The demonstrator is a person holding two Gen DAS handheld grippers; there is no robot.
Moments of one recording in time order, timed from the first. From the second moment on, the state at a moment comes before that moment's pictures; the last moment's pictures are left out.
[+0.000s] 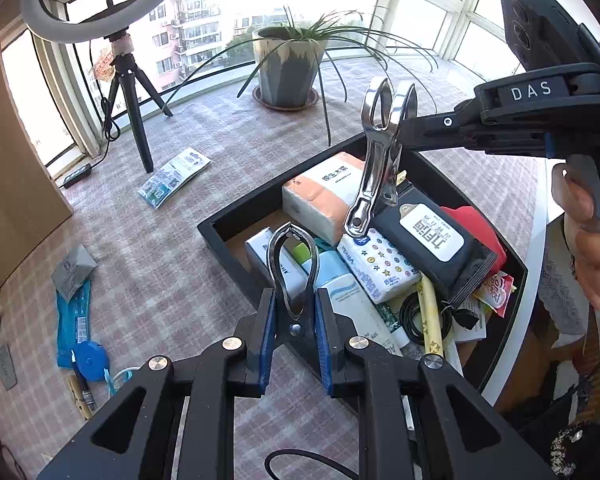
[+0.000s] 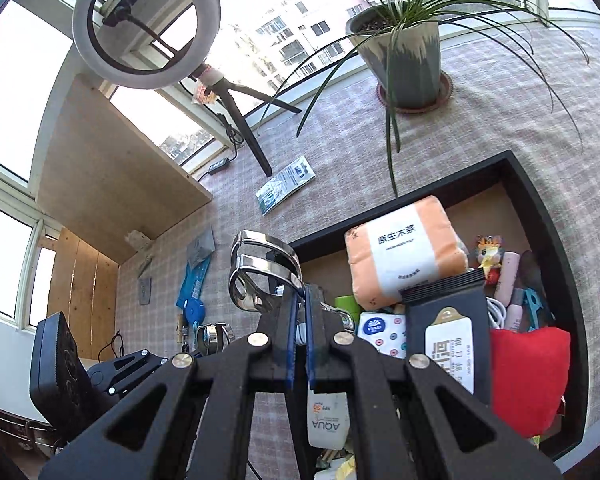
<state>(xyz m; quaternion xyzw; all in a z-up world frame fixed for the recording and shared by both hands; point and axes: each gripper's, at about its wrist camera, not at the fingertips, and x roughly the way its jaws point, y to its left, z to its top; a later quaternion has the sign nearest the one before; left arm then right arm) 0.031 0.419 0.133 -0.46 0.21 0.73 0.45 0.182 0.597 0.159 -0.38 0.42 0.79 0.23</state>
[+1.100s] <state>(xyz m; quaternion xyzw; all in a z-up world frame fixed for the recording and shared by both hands) 0.036 0.437 0.109 -0.50 0.20 0.72 0.43 0.226 0.624 0.142 -0.41 0.40 0.77 0.29</state>
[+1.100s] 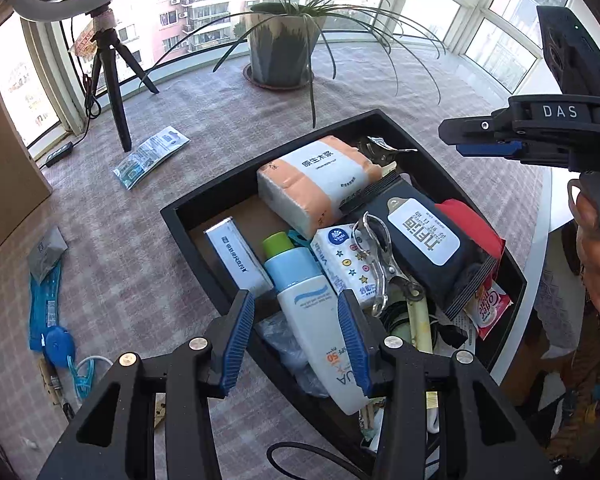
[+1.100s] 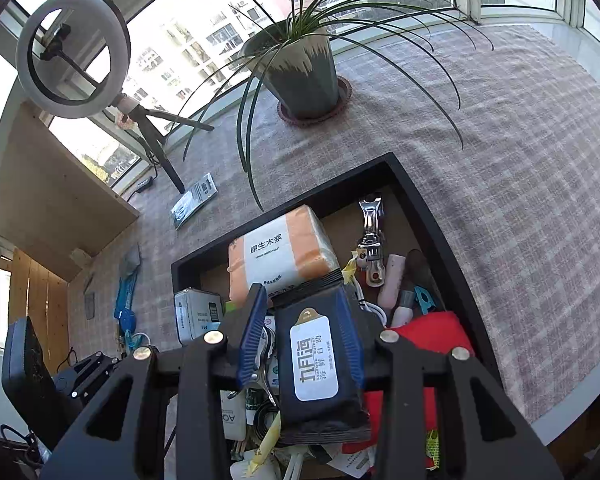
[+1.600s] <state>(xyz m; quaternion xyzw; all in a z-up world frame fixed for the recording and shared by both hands) -0.036 0.268 0.088 -0.55 0.14 0.78 0.26 0.131 0.557 0.126 -0.47 0.35 0.79 0.18</state>
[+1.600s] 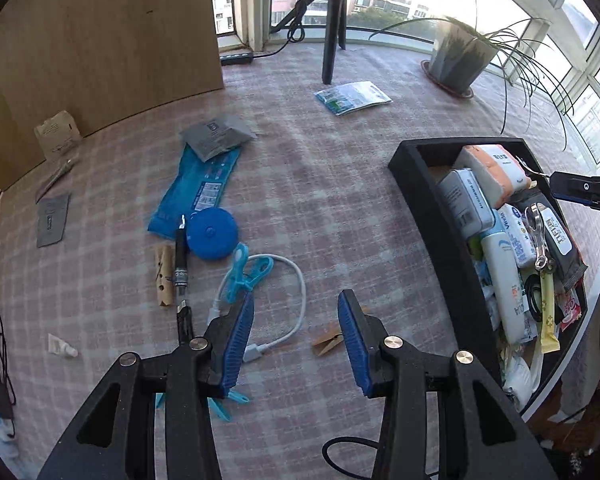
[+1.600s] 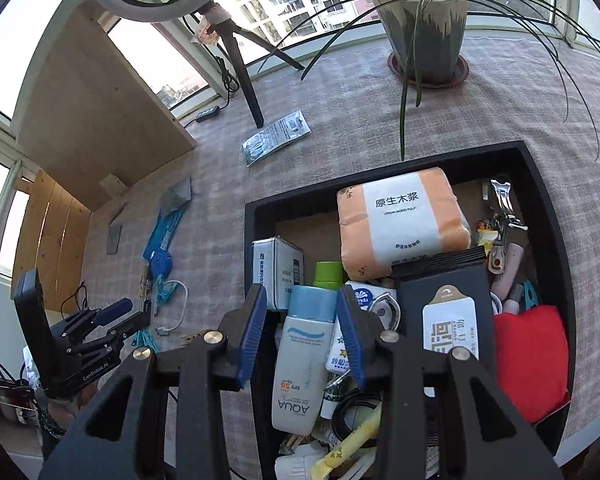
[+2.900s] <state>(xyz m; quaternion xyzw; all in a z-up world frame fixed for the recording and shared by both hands) -0.044 0.165 0.006 -0.60 0.18 0.76 0.18 -0.005 0.374 0.021 -0.63 -0.03 0.77 -0.05</state>
